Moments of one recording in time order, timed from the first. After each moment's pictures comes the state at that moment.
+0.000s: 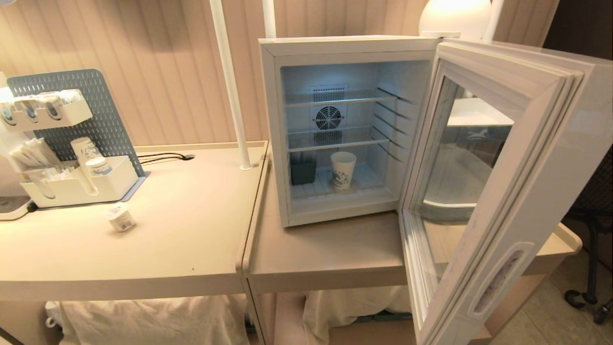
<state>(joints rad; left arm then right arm) -0.09 0.55 -1.03 0.69 0.48 -0.17 0.00 0.00 -0.04 0.12 0.01 0.00</state>
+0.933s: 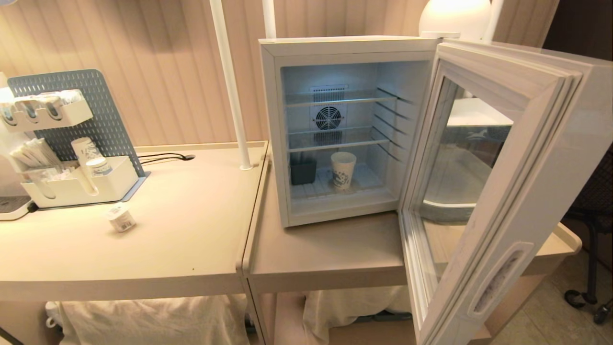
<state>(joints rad) 0.00 0.00 -0.16 0.31 0.02 0.01 0.00 0.00 -0.04 0.12 0.01 0.00</state>
